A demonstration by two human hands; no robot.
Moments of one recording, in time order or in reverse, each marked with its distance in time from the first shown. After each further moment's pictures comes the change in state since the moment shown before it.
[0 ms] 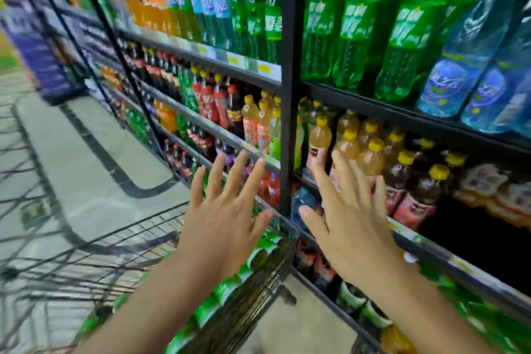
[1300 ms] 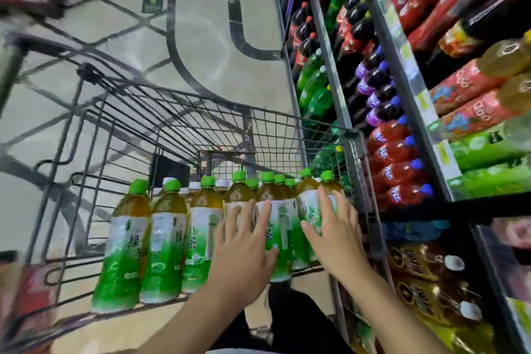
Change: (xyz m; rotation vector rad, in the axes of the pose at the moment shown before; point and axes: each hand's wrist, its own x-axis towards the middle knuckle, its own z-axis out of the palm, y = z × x) left_hand -0.054 -0.080 0.244 -0.455 -0.498 -0.804; right_hand 0.158 -0.102 0.285 0.056 -0.694 -0.320
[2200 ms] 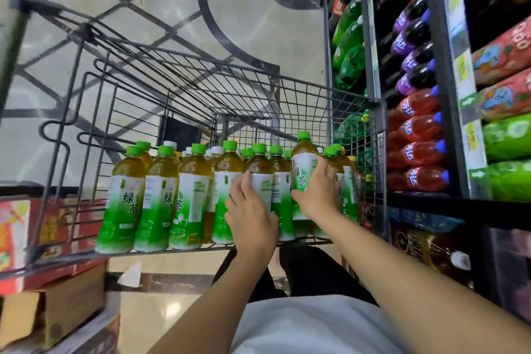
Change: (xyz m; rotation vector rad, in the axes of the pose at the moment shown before) left_hand 0.043 0.081 0.048 -0.337 0.280 -0.585; right_hand 0.078 0.022 0.023 0.164 -0.146 0.132
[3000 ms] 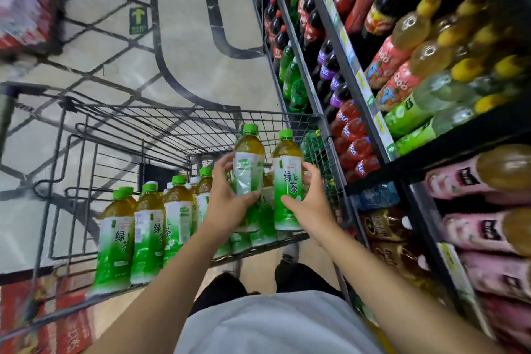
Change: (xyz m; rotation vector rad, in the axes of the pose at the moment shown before) left_hand 0.016 0.023 -0.086 -0.795 -0.328 0.319; right_hand -0.091 0.028 -0.058 0.855 0.053 -0.126
